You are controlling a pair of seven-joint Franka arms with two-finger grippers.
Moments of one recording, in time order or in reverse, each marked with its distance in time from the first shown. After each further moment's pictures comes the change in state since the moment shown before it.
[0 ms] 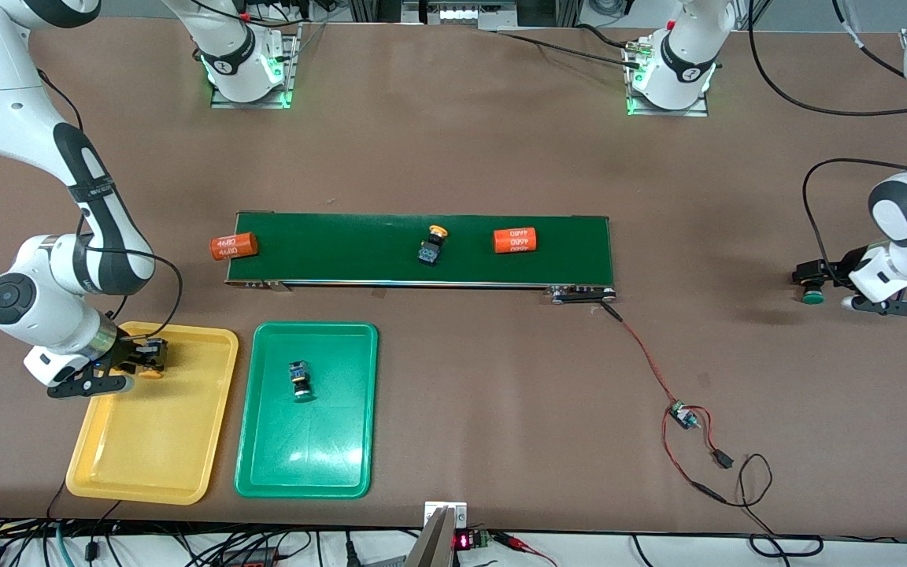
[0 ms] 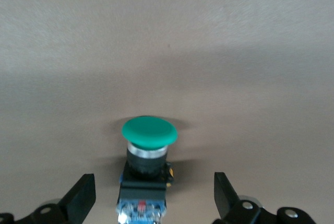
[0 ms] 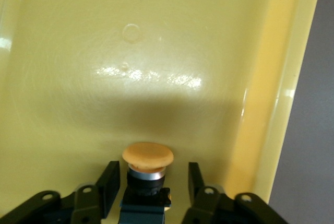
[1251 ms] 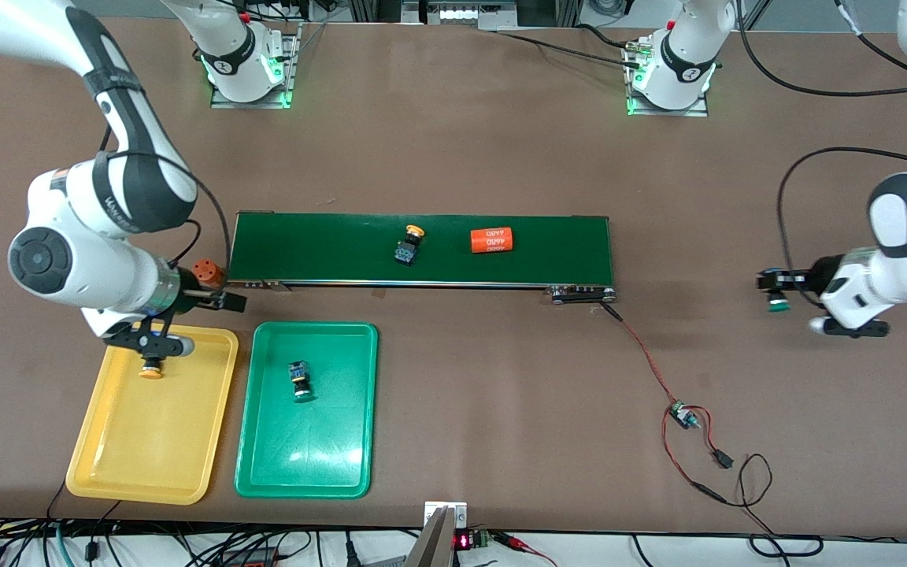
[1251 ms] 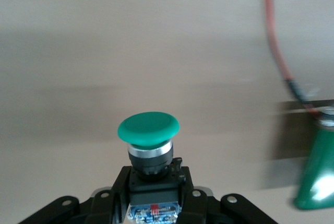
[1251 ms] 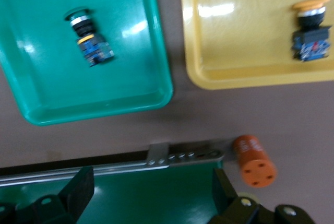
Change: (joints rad) left arm -0.030 -0.146 -0.314 0.186 0.000 -0.480 -0.504; right arm 0.155 -0.305 0.181 -0.017 0.246 -0.555 0.515
